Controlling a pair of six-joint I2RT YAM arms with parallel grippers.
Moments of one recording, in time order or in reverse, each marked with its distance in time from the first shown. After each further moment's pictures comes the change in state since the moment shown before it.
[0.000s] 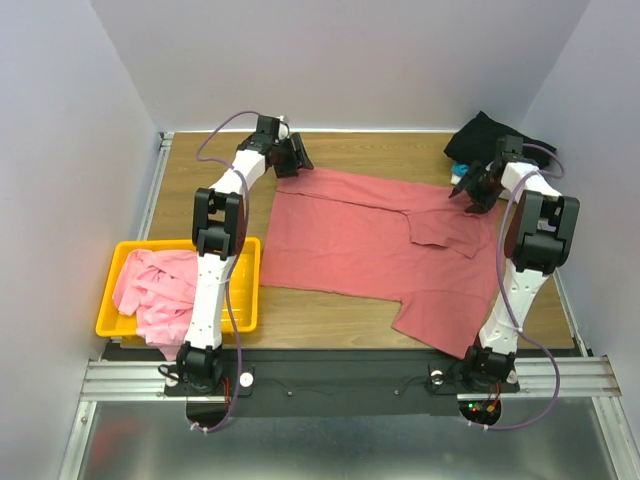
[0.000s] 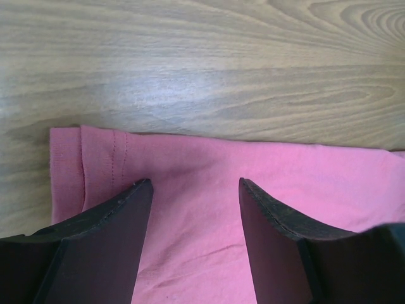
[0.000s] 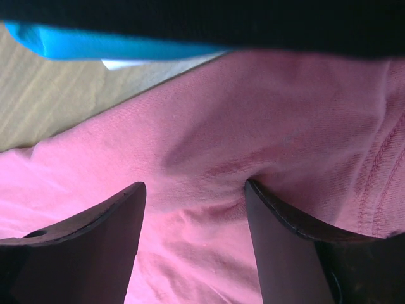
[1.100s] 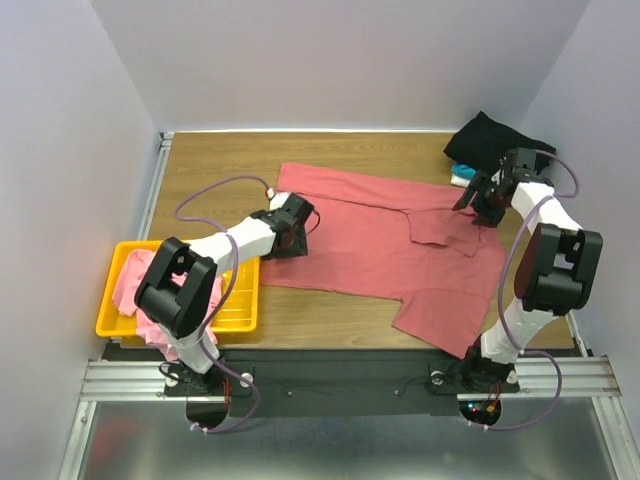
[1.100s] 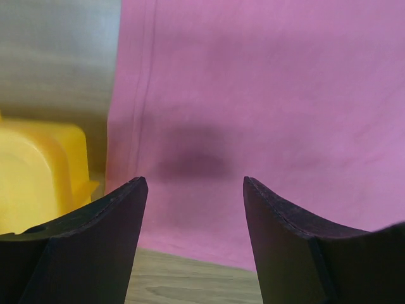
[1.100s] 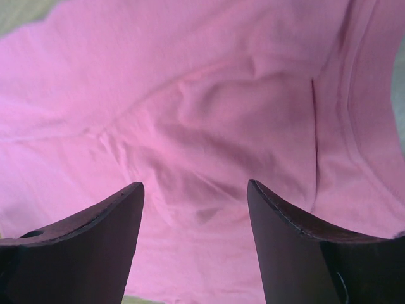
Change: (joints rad) left arm -0.367 -0.877 -1.143 -0.075 -0.701 -0.135; right arm -0.006 -0.384 -0.335 0.024 -0.086 -0.111
